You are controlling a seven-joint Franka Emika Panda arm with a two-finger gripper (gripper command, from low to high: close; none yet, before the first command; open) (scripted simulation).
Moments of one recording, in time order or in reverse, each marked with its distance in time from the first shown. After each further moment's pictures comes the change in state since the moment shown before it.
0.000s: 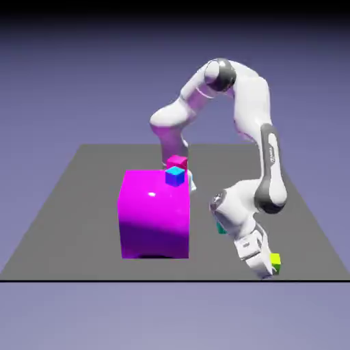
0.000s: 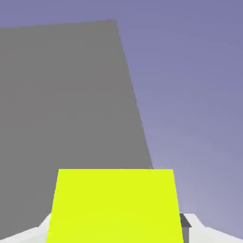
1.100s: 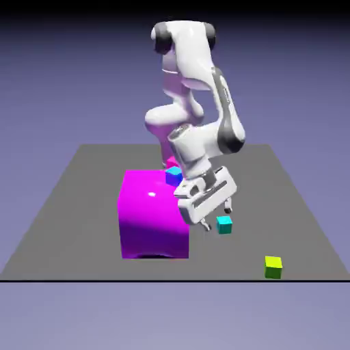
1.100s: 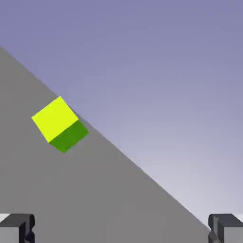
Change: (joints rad) arm -0.394 -0.486 0.242 -0.282 -0.663 0.293 0.893
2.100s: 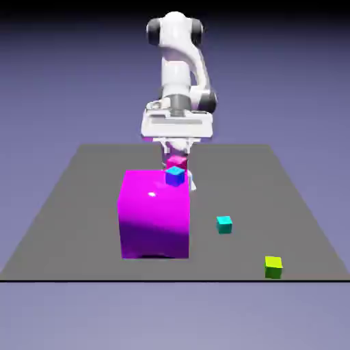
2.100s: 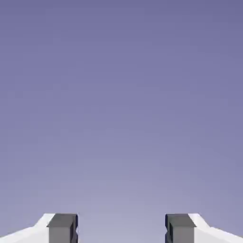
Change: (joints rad) arm -0.586 -0.678 0.373 -0.389 -0.950 0.432 1.305
